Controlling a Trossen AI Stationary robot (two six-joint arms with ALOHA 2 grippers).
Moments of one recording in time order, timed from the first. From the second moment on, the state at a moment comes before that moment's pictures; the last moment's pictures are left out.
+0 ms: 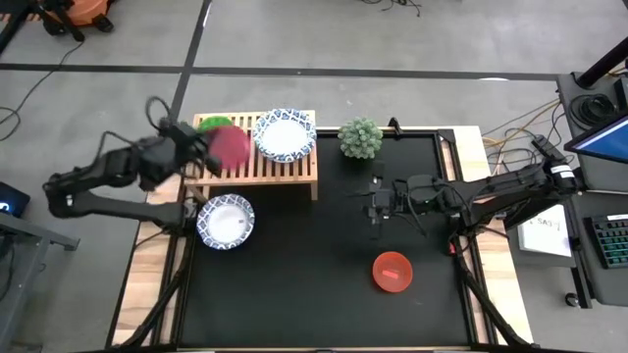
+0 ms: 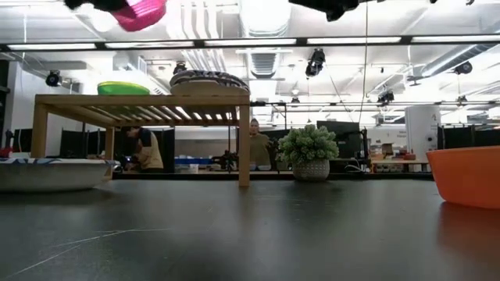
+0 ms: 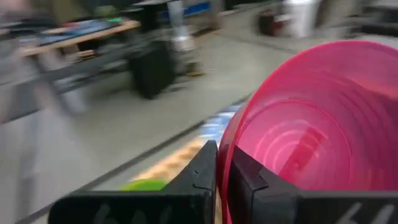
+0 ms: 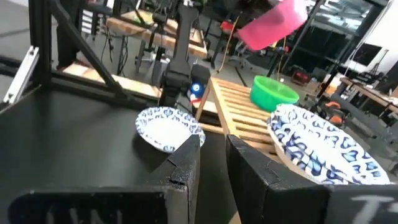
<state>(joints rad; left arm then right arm) 0.08 0.72 1.07 -0.73 -0.84 -0.17 0.11 1.16 0.78 0.29 0.18 -0.30</state>
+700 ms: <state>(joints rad) 0.86 0.94 1.20 -0.98 -0.50 0.09 0.11 1.16 0.79 0.28 0.18 -0.31</state>
